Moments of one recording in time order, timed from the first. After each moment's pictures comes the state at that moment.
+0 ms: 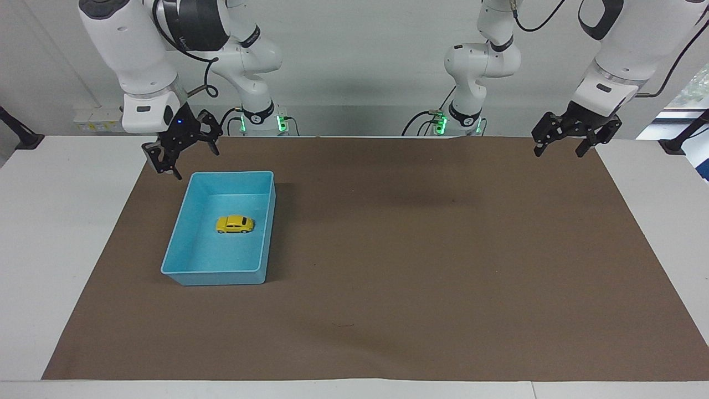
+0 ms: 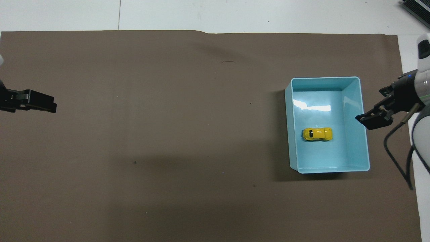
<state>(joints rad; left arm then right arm) -0.09 0.00 0.01 -1.54 -0.02 1.56 0.00 0.10 0.02 -0.08 -1.59 0.02 1.63 -0.70</state>
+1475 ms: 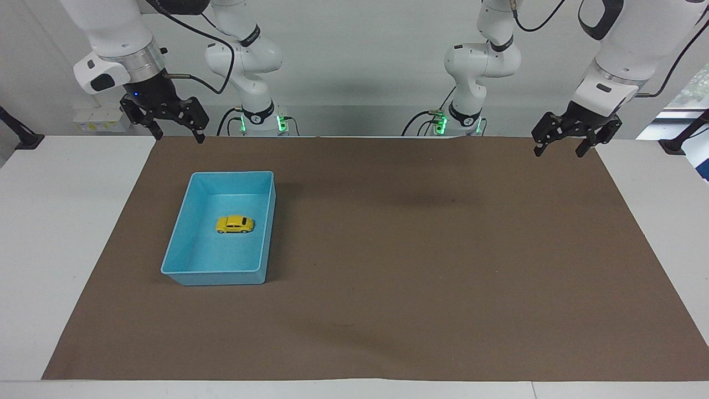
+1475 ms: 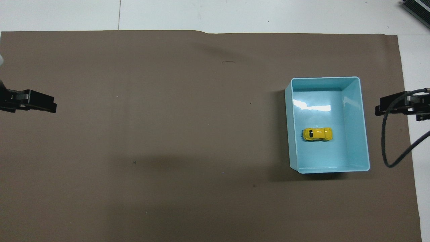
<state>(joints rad) -0.09 0.00 0.01 -1.54 -0.02 1.56 0.00 0.09 -0.02 -0.11 -1.51 0.02 1.50 0.13</state>
